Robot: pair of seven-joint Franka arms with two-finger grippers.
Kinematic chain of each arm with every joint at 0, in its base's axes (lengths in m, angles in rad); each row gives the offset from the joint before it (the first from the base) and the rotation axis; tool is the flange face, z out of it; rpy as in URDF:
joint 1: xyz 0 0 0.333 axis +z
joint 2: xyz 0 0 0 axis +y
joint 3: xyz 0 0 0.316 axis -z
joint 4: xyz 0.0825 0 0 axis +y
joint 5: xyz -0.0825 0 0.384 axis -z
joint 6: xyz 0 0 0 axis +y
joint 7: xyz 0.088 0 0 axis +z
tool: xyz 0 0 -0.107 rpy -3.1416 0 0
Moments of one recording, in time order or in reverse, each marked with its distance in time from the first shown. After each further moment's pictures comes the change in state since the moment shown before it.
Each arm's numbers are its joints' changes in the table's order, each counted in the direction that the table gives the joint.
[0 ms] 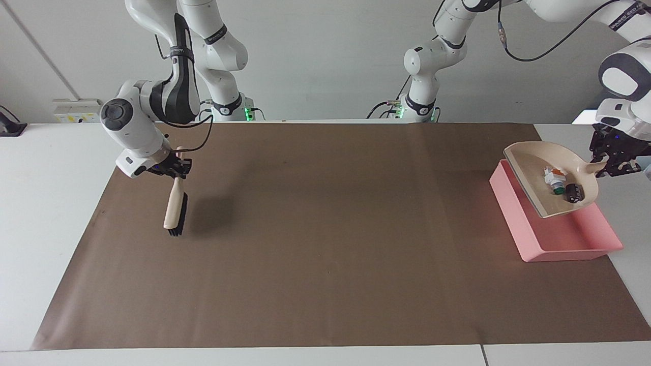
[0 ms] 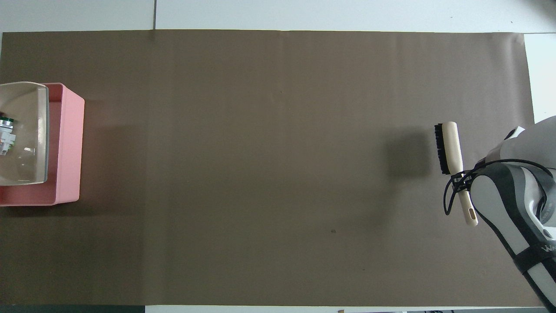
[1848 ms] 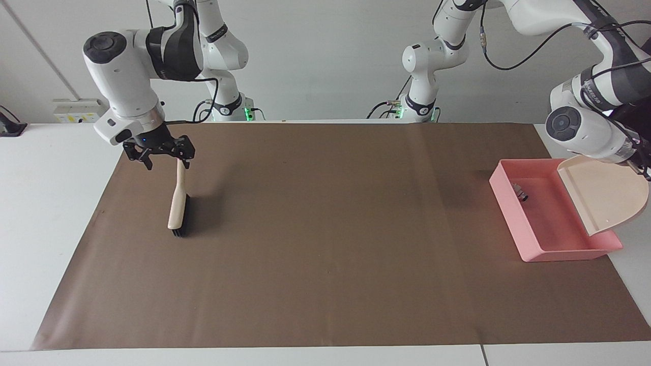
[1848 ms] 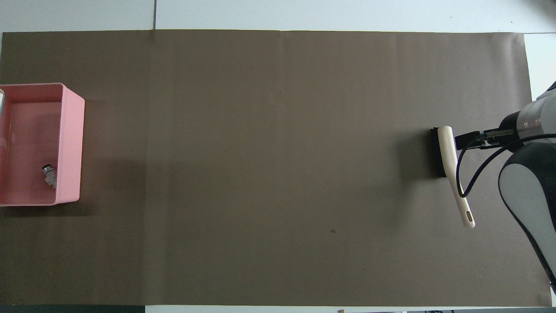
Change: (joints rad) left arm -0.208 -0.029 -0.008 0.227 -1.197 -0.070 0.651; right arm 0.095 -0.075 -0.022 -0.375 0.003 0.173 -0.093
